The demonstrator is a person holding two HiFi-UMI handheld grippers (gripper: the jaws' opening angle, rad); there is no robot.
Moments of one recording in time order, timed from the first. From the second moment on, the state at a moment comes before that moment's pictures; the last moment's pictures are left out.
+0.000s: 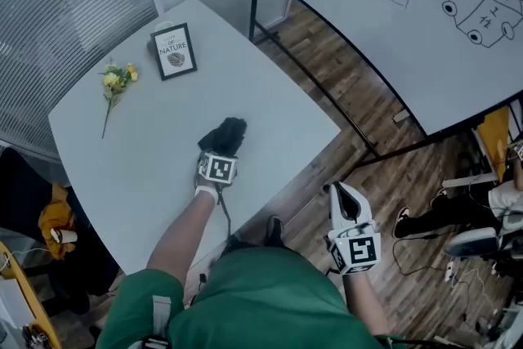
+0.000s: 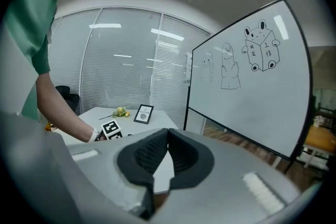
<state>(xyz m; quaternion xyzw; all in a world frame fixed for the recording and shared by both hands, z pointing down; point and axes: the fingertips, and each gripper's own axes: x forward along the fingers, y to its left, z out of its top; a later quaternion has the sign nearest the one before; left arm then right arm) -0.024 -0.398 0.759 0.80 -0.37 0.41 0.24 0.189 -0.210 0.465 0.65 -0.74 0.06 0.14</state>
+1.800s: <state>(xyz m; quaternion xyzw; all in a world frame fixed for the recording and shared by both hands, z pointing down) -0.023 -0.322 0.423 0.92 -0.34 0.03 0.20 0.128 -0.267 0.426 0.53 -0.84 0.04 0.08</state>
